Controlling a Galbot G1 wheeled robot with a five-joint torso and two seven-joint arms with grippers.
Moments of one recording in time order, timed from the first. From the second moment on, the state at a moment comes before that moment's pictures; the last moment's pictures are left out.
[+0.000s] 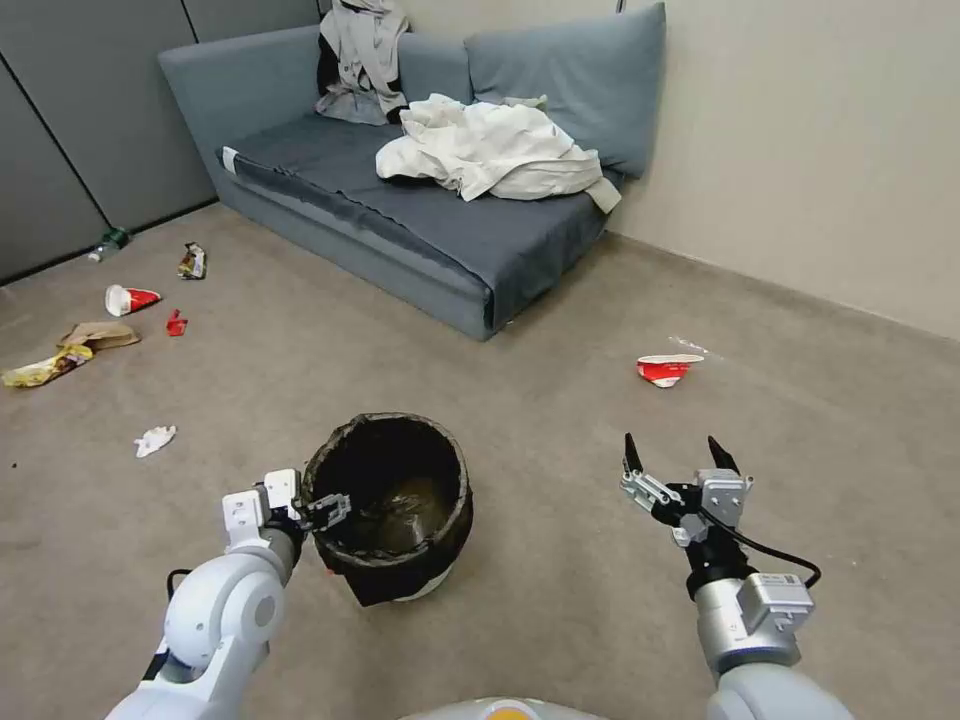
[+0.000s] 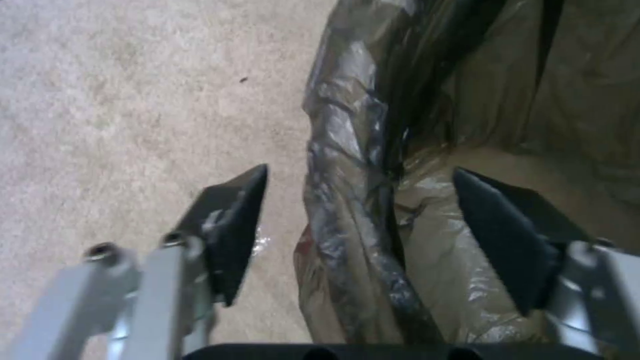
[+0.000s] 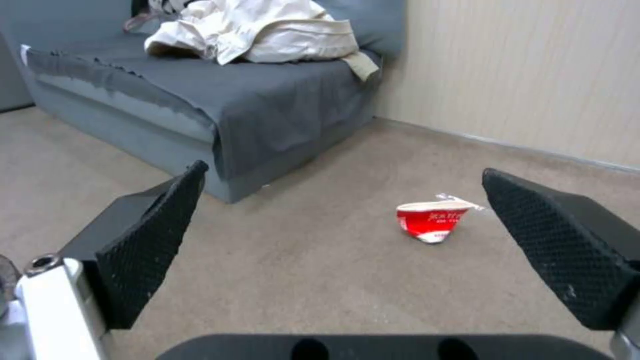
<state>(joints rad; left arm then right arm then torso) 1.45 -1.24 -0.53 -2.04 -0.69 0.74 -0.47 -1.77 1.53 0.48 2.31 0.02 -0.10 0.08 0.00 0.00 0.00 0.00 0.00</state>
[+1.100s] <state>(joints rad) 1.53 -1.18 -0.51 -2.10 -0.69 0.41 -0.36 -1.76 1.54 0.47 2.30 -0.01 -0.08 0.08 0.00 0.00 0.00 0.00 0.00</state>
